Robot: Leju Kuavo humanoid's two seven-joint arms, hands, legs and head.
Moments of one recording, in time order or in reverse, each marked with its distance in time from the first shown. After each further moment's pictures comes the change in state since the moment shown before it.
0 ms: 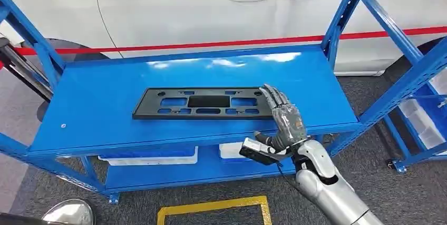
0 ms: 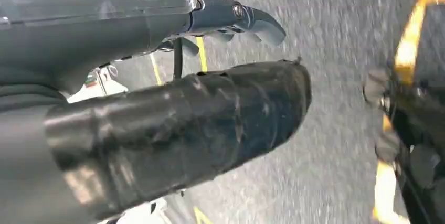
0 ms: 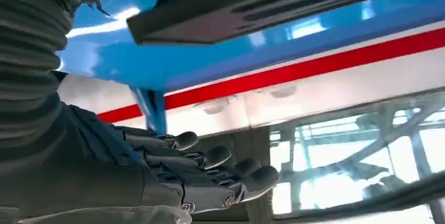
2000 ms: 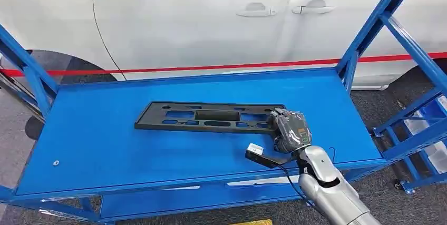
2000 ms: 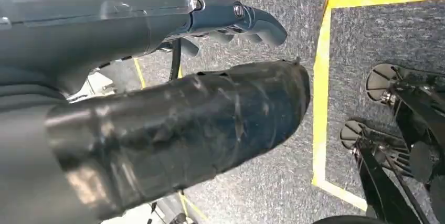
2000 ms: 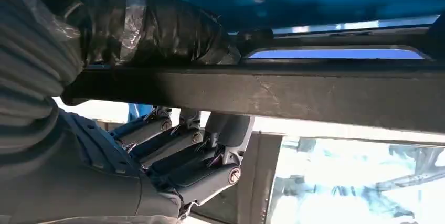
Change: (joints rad) left arm -0.005 -0.011 -0.144 0.002 0.177 0.019 0.000; right arm 0.024 -0.008 -0.032 0.131 0.161 -0.036 0.044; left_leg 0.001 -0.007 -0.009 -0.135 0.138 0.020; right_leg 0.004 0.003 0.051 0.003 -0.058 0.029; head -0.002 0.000
